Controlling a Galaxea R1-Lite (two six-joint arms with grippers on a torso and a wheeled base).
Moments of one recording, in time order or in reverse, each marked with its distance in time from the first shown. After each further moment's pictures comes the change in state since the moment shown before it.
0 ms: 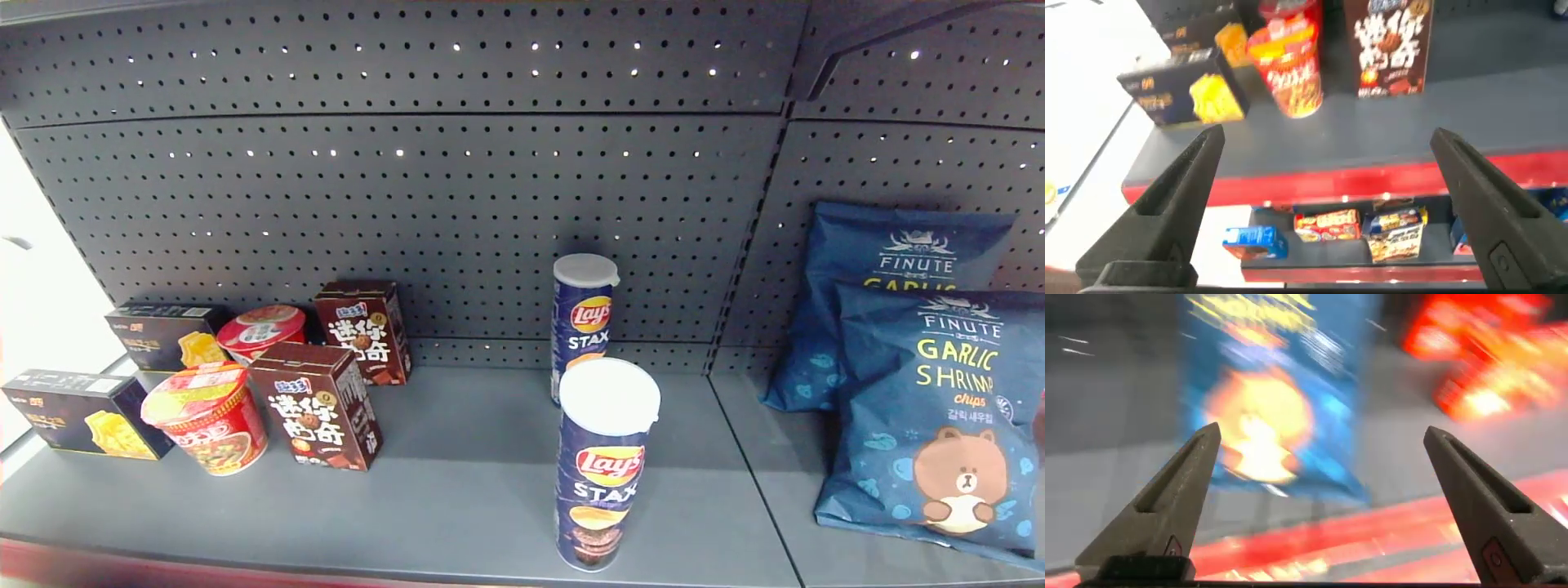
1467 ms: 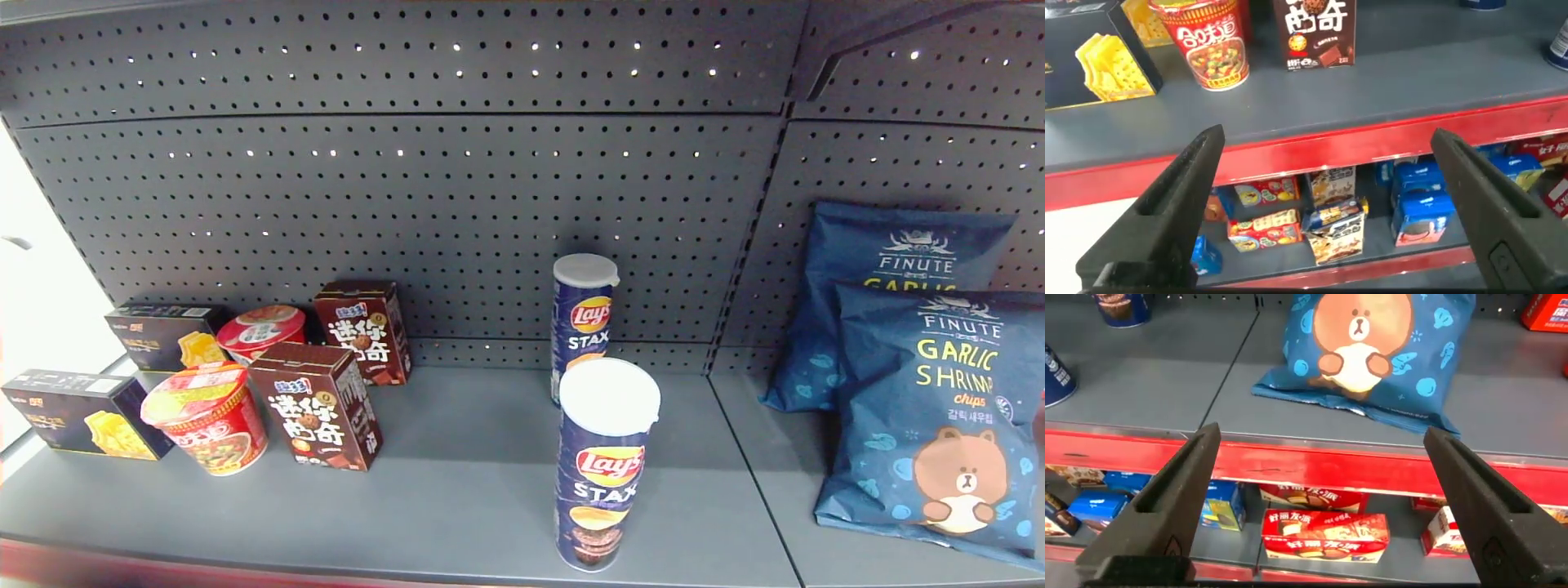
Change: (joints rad) left arm -0.003 -0.231 0.293 -0.106 -0.190 -0.104; right arm -0.078 -0.509 0.198 0.265 0.412 -0.006
